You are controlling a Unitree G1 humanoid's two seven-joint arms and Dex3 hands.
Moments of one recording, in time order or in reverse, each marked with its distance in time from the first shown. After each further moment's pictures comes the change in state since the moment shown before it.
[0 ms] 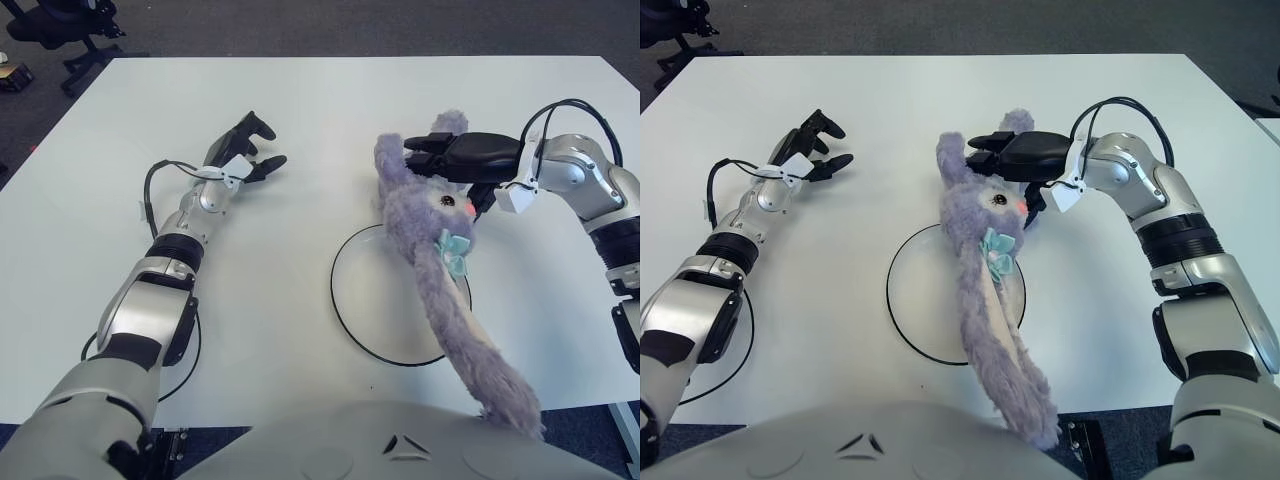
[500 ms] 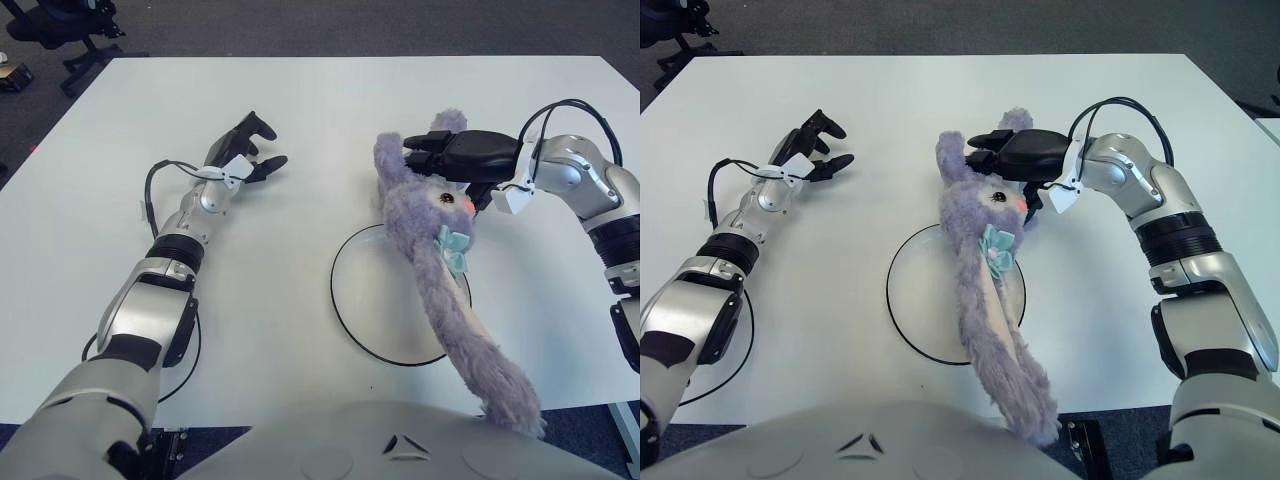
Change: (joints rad) left arm 0.005 -0.002 0.000 -0.018 0.000 0.019 -0.002; right arm 0.004 0.016 -0.008 -0.002 -0.216 -0.033 -0.298
